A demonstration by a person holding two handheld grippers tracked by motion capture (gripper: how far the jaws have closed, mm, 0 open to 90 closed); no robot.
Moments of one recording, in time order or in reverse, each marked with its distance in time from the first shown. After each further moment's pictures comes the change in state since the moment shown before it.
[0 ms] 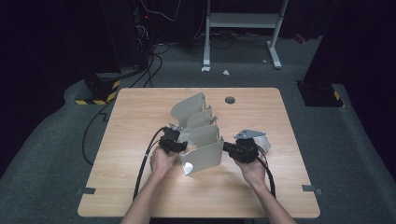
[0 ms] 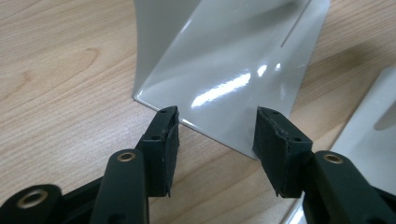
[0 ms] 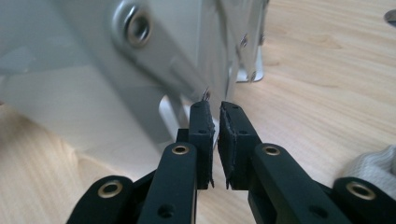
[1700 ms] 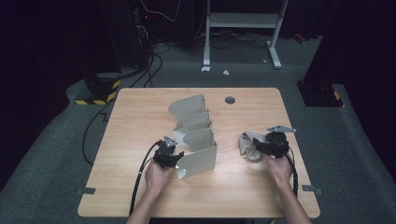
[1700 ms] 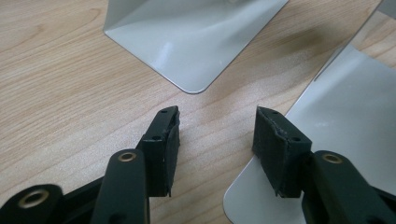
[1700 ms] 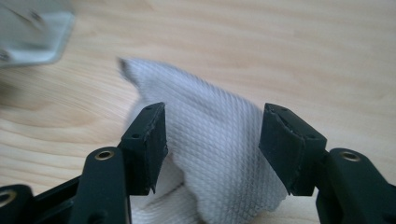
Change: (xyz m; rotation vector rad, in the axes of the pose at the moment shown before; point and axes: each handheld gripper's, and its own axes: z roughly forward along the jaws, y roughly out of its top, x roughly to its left) left arm -0.016 -0.045 -0.028 -0.075 0.022 0.003; right arm -0.094 -0.031 -0.030 0.056 -0.381 0.178
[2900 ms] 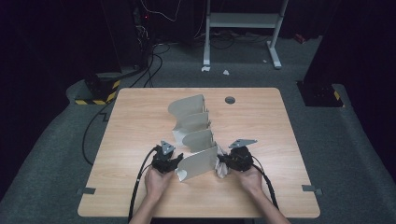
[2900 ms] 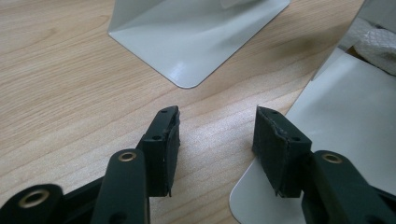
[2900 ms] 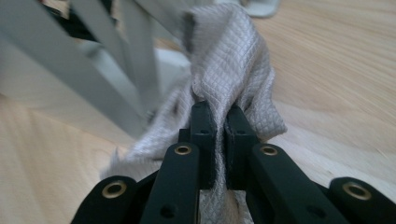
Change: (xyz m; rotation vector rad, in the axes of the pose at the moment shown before) left arm -0.002 -0.018 -0.004 -0.101 0.007 -0.002; right arm 0.107 -0.019 0.025 0.060 0.437 -0.201
